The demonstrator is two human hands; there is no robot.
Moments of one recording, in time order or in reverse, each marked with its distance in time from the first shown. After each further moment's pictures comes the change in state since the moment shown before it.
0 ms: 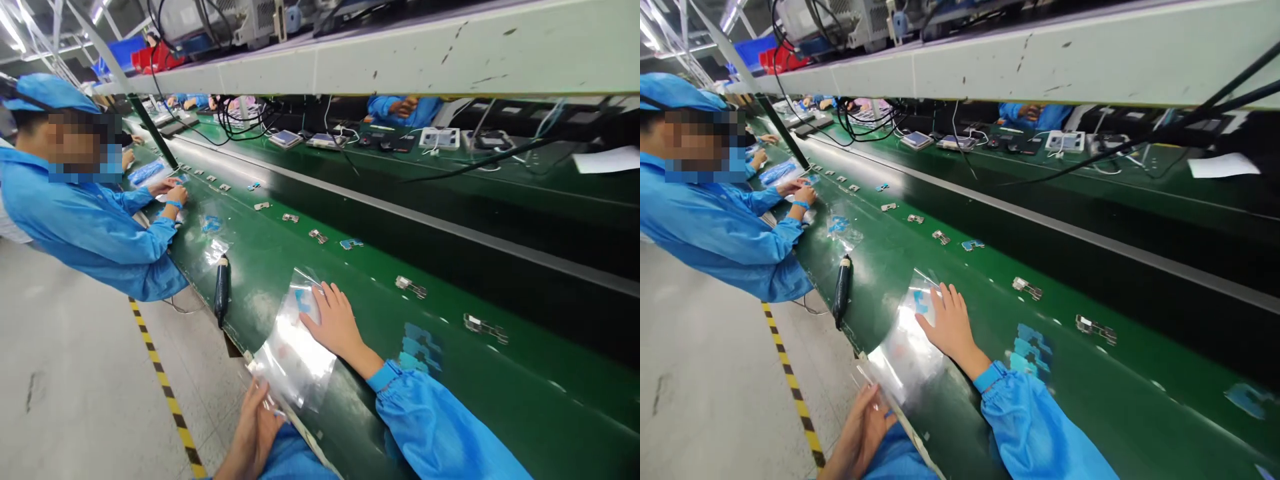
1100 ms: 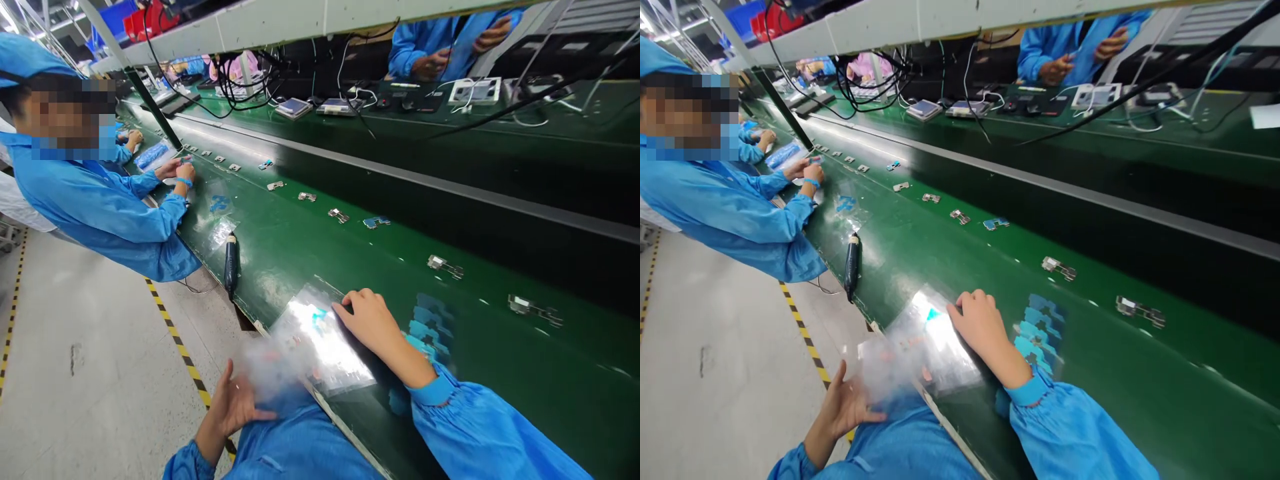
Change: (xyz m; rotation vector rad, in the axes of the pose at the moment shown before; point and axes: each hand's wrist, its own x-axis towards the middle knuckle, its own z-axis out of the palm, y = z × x) left_hand -0.022 0.060 -0.079 0.273 -0.234 -0.292; right_hand -0.046 -0.001 -0.042 0.083 -0.218 0.194
